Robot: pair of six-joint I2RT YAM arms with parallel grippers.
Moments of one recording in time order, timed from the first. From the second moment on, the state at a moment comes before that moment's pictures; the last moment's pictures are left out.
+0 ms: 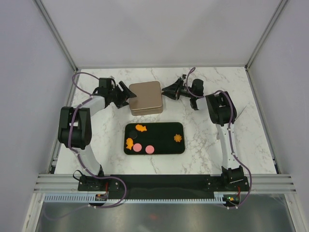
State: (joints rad) left arm -0.09 1.83 1.15 -0.08 0.40 -0.74; right arm 0.23 2.54 1.52 1.02 -0.99 1.57
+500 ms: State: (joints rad) left arm -0.12 1.86 1.21 -0.17 0.36 -0.70; right arm 0.19 2.38 1.45 0.57 -0.92 1.18
